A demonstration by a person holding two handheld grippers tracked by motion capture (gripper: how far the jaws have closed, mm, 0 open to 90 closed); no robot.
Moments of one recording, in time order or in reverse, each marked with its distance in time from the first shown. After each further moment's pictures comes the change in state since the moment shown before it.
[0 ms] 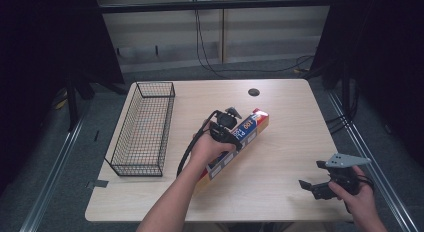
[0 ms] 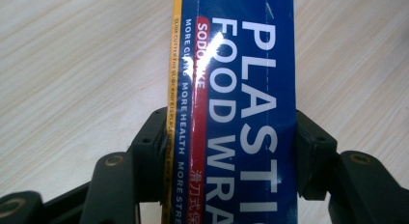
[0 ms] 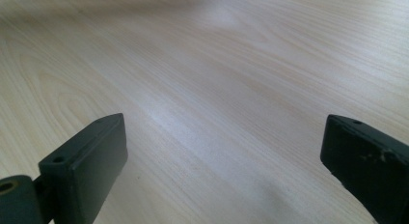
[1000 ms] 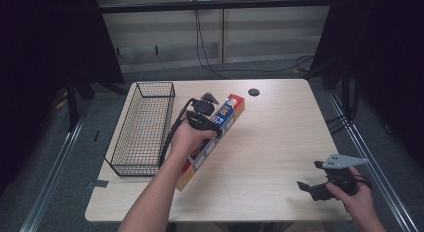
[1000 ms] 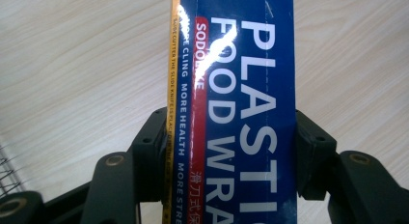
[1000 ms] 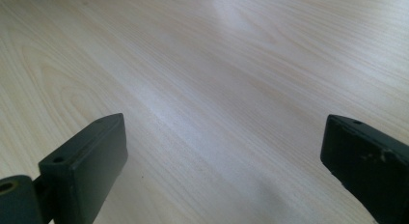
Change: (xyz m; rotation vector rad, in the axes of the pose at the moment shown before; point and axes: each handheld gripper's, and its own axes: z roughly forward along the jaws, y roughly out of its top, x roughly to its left) left arm 0.039 -0.008 -0.051 -0.025 0.096 -0.142; right arm 0.005 0.002 0.003 0.011 0.007 -0.038
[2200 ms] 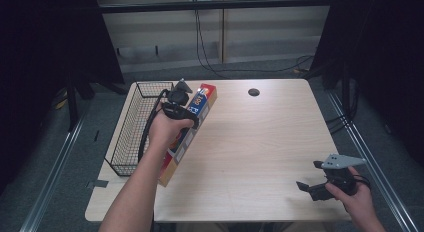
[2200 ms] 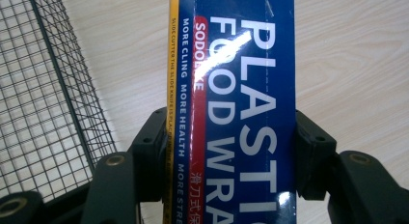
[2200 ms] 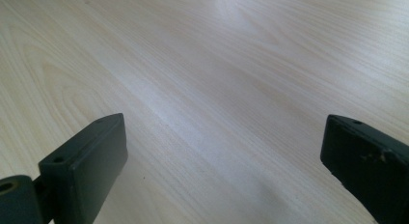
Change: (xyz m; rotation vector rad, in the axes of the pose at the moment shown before) left arm 0.046 -0.006 -0.040 0.015 0.103 -0.163; right arm 0.001 0.001 0.001 0.003 0.000 -0.004
